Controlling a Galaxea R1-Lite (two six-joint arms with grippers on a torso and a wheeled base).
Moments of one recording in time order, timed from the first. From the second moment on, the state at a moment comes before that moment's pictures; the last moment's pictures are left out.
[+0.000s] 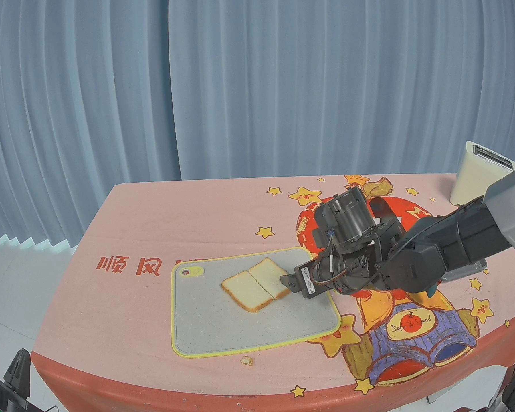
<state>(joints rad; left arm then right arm) 0.00 0.02 -0.02 -0.01 0.00 0.00 0.71 2.07 -1.19 -0.05 -0.22 0.15</state>
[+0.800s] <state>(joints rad) 0.00 0.02 -0.02 -0.01 0.00 0.00 0.71 2.02 -1.16 -0.03 -0.22 0.17</state>
